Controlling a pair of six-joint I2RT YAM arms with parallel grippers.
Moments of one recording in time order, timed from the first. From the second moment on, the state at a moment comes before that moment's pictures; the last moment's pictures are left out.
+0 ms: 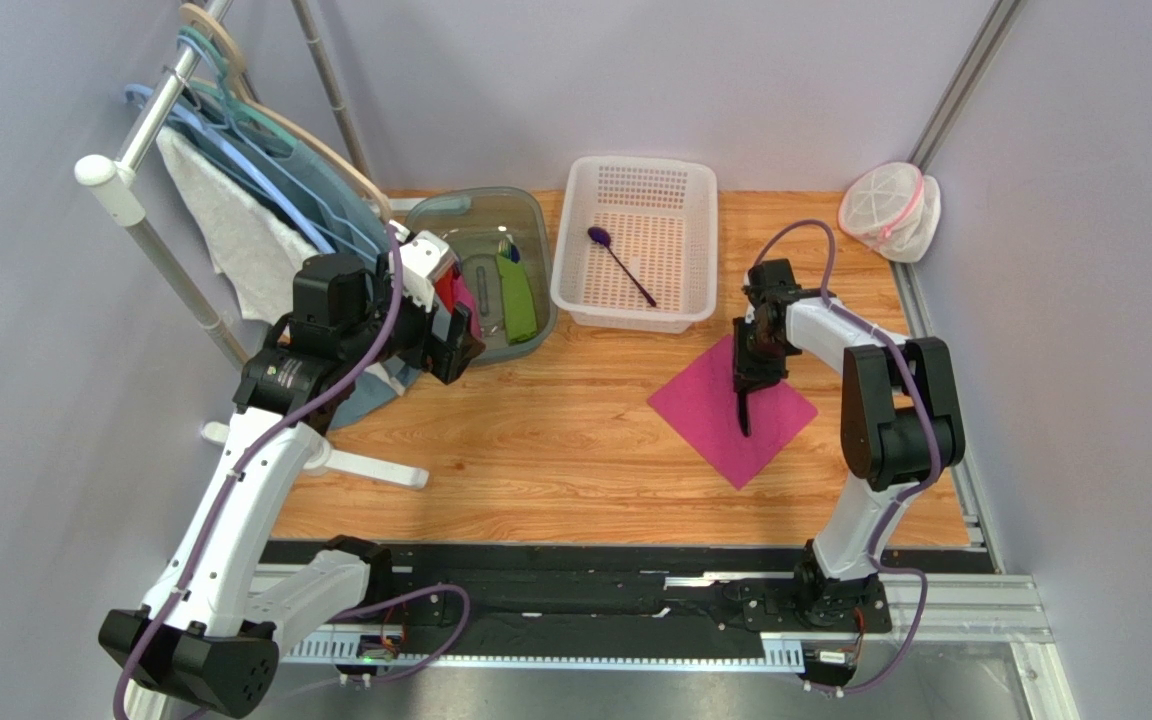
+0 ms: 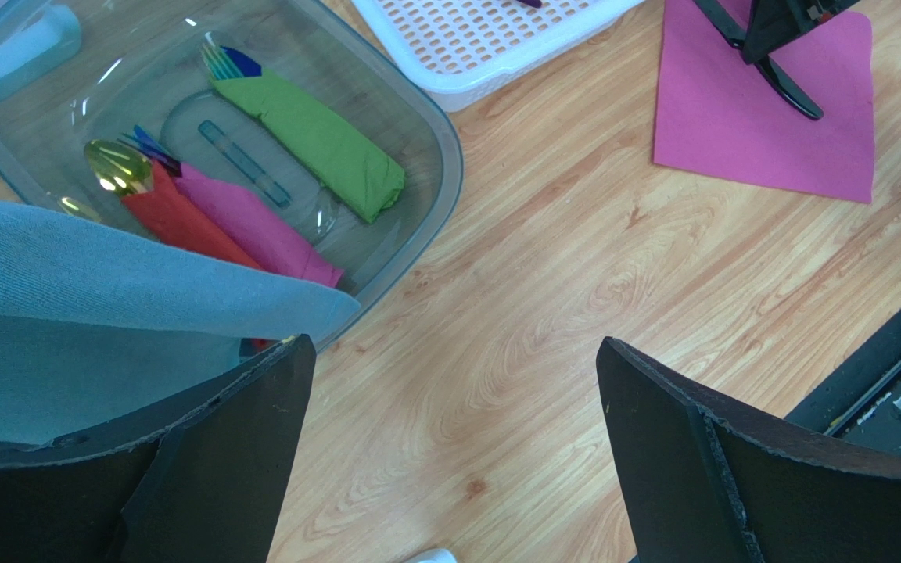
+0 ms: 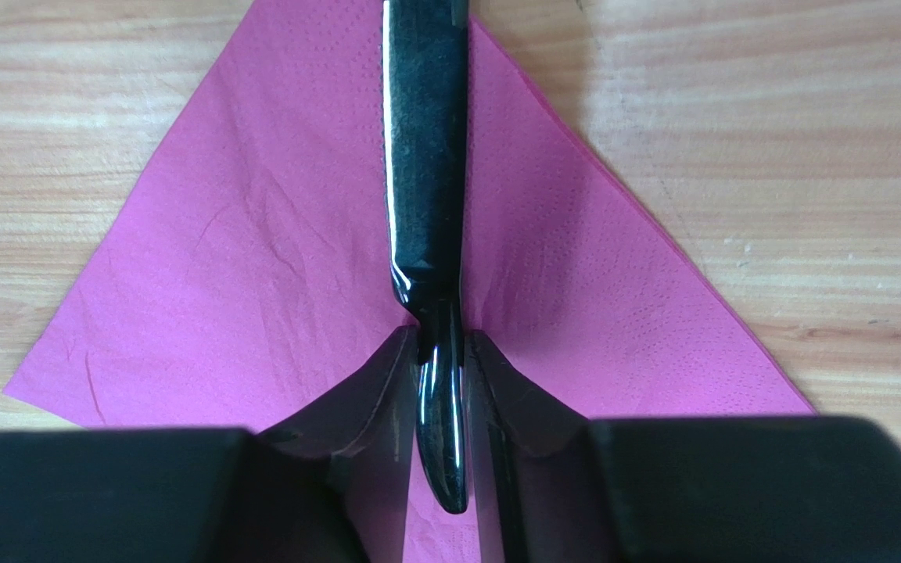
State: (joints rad) left arm -0.26 1.00 1.15 -0.66 0.38 0.18; right arm 0.13 1.81 1.16 -0.61 -0.03 0.22
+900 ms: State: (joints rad) left arm -0.26 1.00 1.15 -0.66 0.38 0.15; right arm 0.13 1.69 1.16 -0.63 -0.04 0.22
